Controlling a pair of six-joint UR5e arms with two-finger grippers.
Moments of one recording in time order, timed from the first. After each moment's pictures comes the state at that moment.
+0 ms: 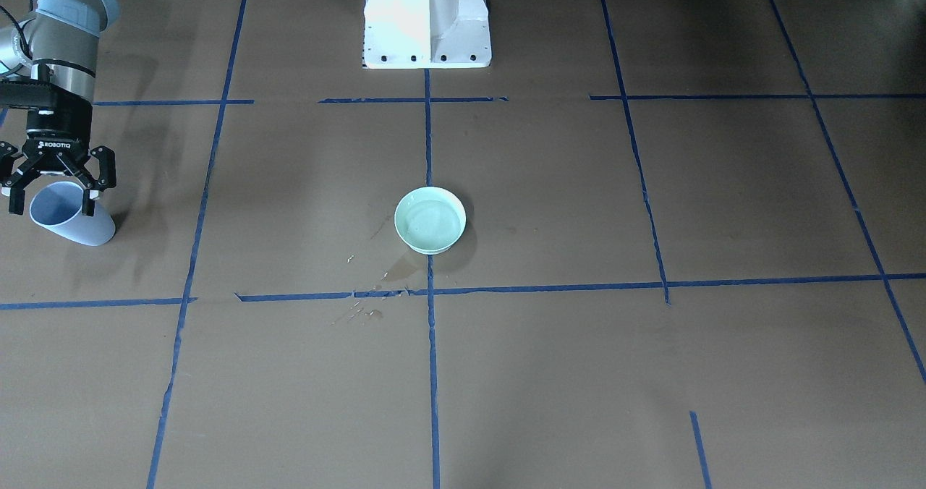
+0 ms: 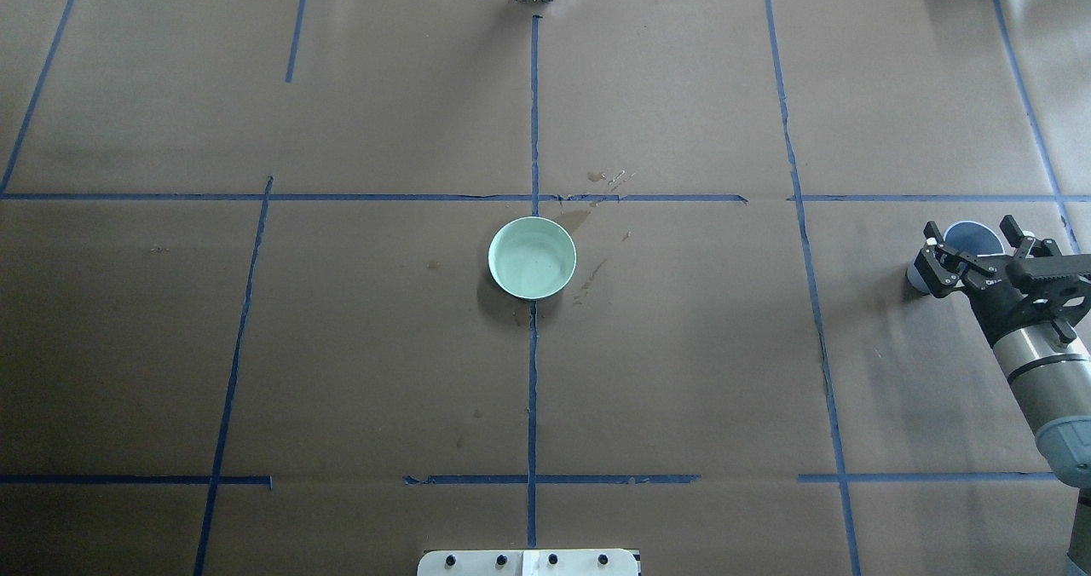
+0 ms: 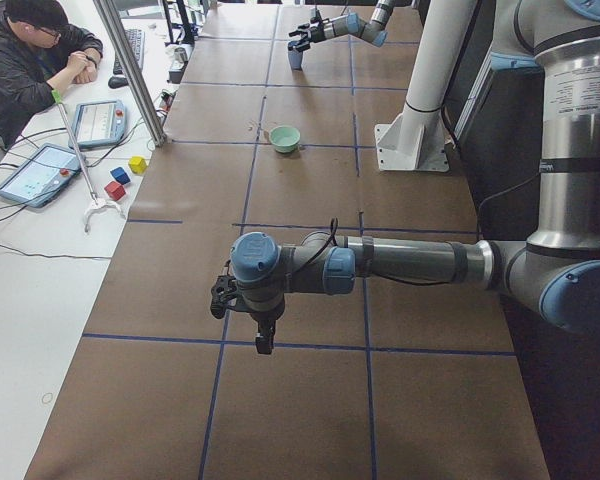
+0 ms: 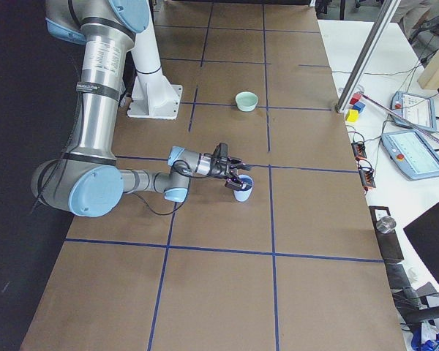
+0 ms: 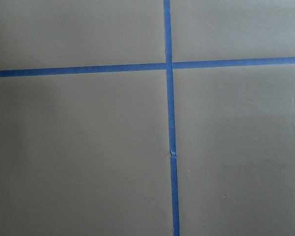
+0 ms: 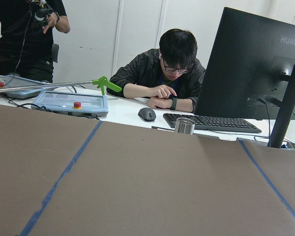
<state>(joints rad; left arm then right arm) -1.56 -1.49 -1.69 -1.54 -2.37 0.04 0.42 -1.81 1.63 -0.25 0.66 0.98</state>
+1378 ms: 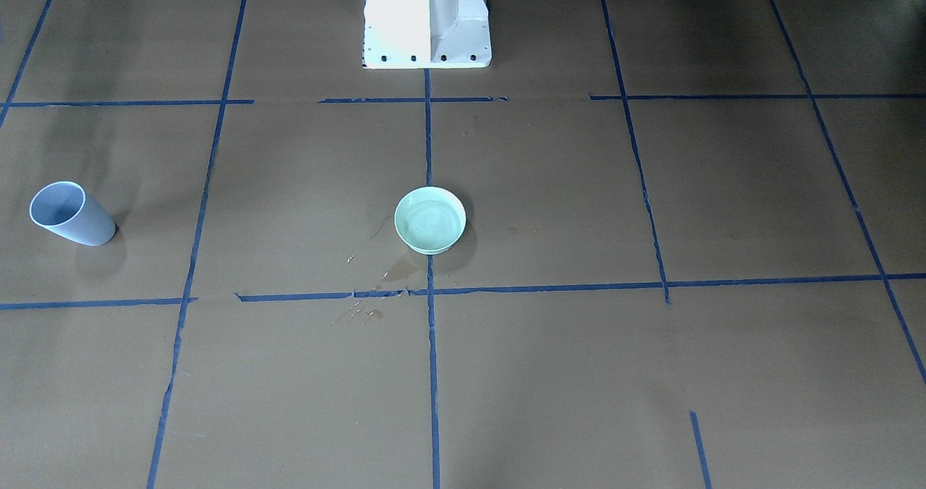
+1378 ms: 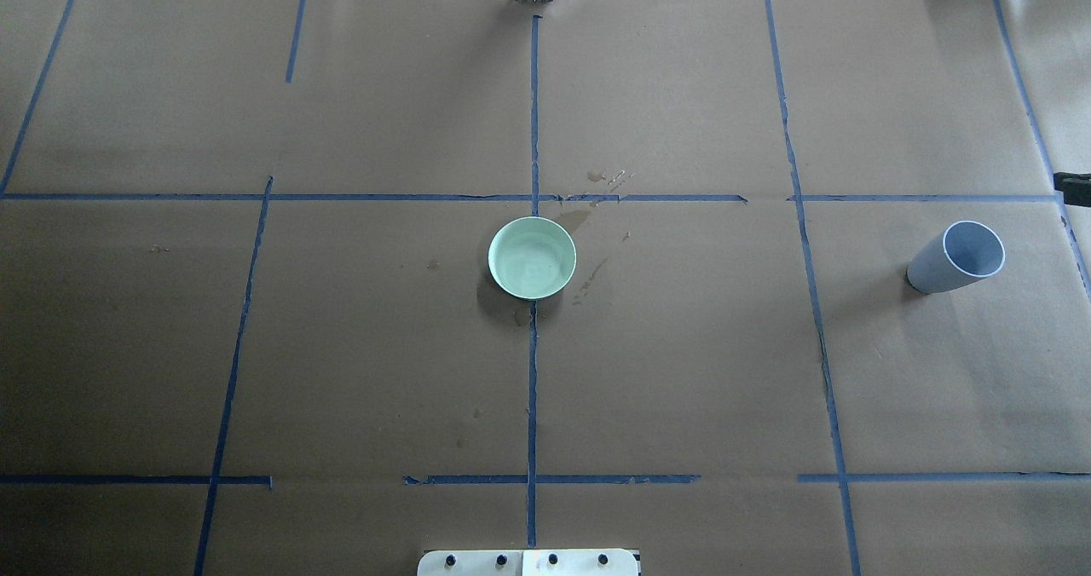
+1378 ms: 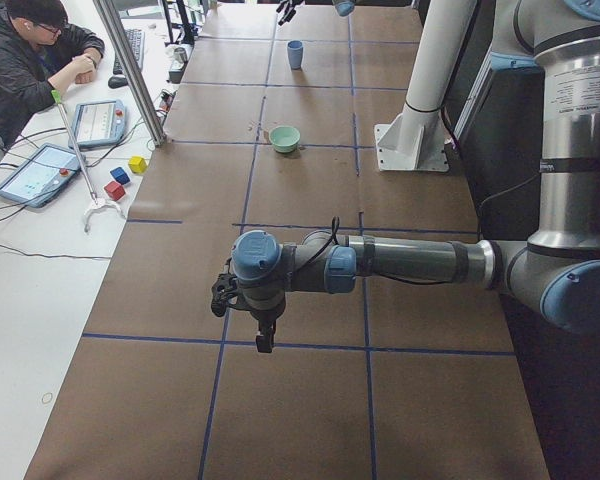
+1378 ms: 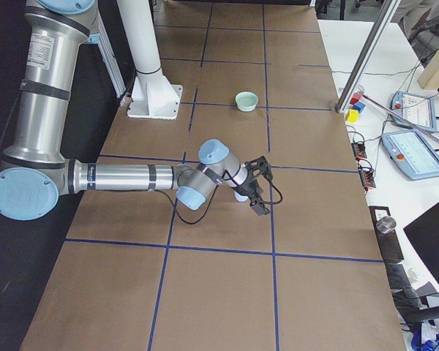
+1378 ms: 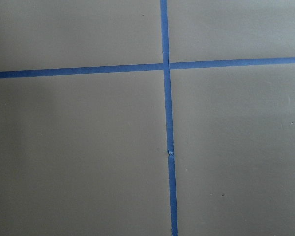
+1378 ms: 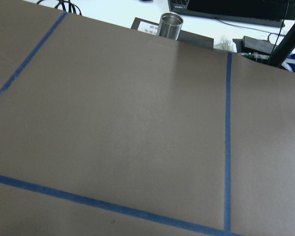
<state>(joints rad) -1.56 -1.48 -1.70 -1.54 -2.37 0.04 1.21 -1.79 1.73 -0.71 1.89 0.48</state>
